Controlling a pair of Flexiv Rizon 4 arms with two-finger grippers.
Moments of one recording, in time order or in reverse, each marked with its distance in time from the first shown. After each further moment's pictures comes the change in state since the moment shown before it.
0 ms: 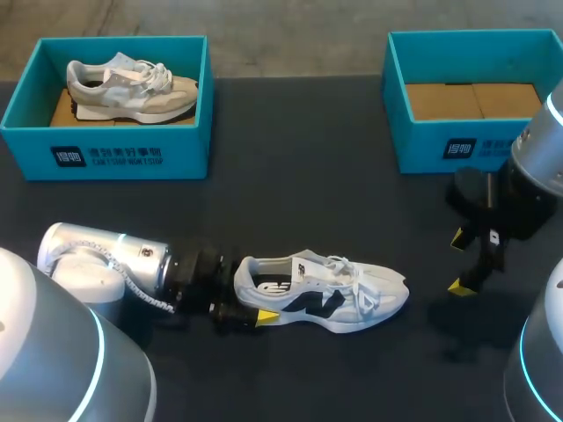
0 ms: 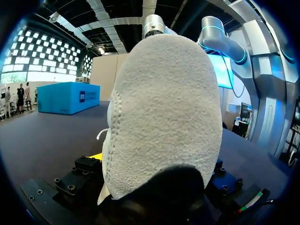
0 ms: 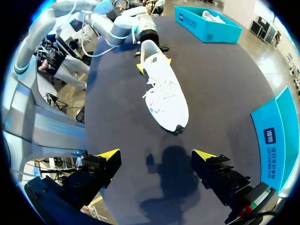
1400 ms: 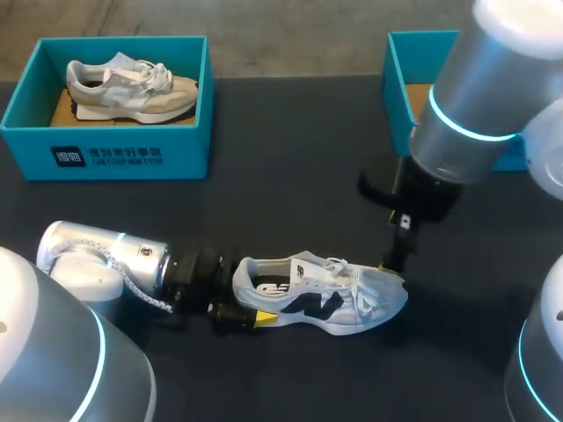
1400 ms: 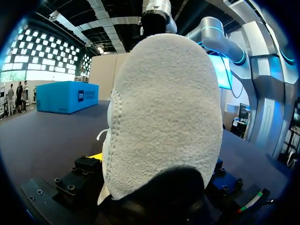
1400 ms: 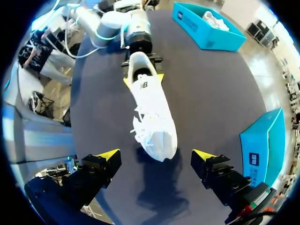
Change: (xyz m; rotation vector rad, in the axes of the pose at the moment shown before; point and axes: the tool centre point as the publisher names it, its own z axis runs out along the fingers) left arm 0.002 0.000 -0.002 -0.003 0.014 -0.007; right arm -0.006 0.098 0.015 0.100 -0.139 0.003
